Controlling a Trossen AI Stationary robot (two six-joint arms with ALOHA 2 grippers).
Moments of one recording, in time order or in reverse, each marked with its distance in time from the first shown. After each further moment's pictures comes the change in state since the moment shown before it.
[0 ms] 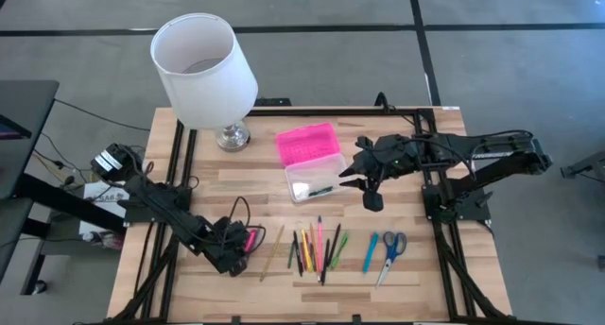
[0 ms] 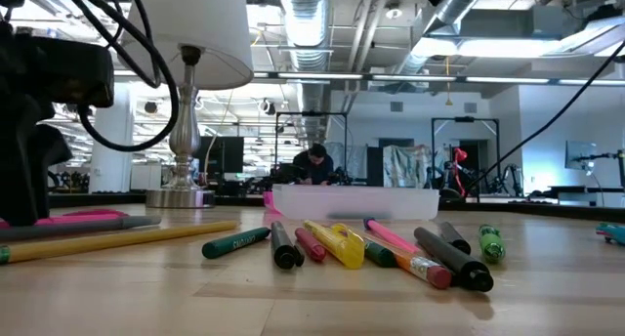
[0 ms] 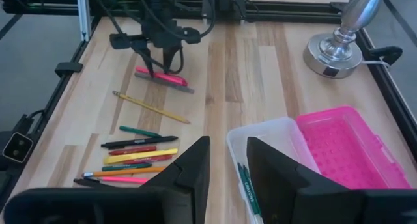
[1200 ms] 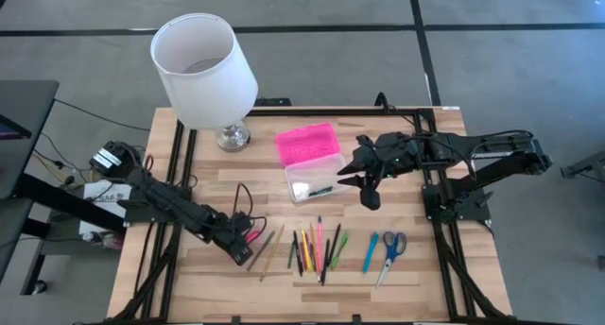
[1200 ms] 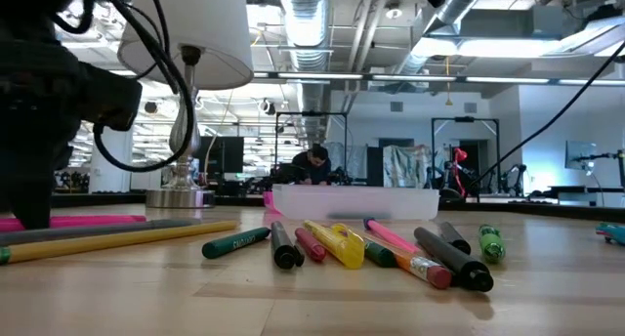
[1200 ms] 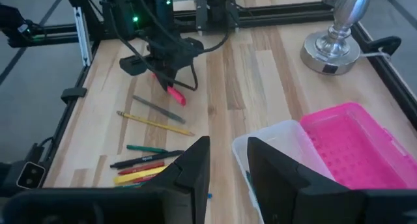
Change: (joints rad) left arm 0.164 -0.012 0.011 -0.148 0.231 -0.096; right arm -0.001 0.000 0.000 0.032 -0.003 0.110
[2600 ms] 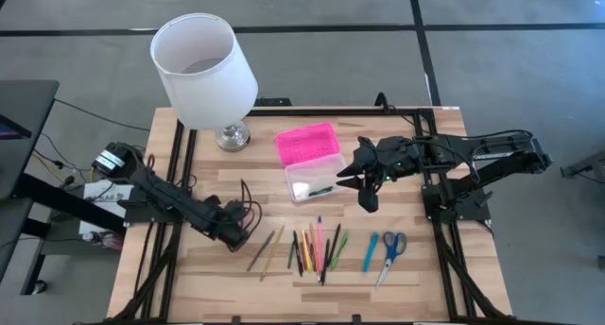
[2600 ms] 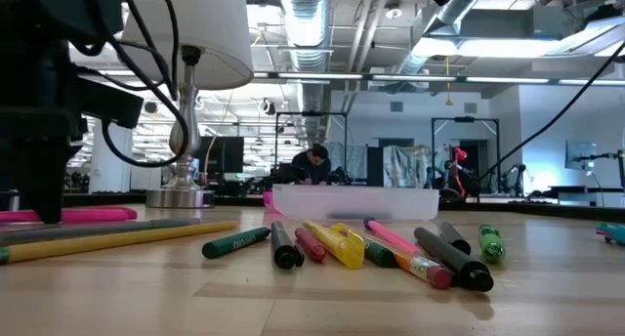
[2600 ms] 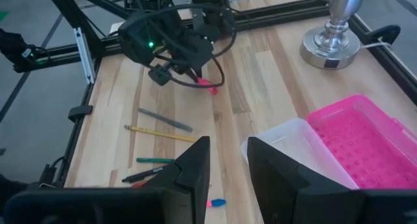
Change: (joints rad) left arm 0.048 0.011 0.076 -0.379 -0.117 0.146; right arm 0.036 0.000 0.000 0.024 0.049 0.109
